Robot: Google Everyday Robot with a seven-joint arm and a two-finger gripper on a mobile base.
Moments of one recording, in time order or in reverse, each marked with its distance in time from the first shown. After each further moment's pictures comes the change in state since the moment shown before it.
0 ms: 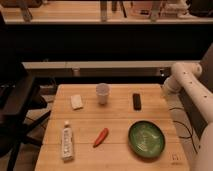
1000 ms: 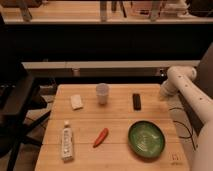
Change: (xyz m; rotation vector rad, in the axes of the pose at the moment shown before) arm -0.005 0.009 0.026 -0.024 0.008 0.008
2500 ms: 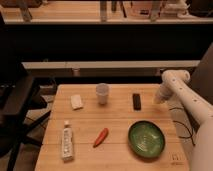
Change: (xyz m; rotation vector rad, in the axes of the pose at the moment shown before) arm -0.016 0.009 0.023 -0.016 0.004 -0.010
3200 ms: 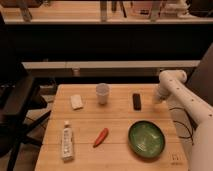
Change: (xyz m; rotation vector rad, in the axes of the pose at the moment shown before) arm -0.013 -0.001 0.004 -0.004 0.002 -0.007
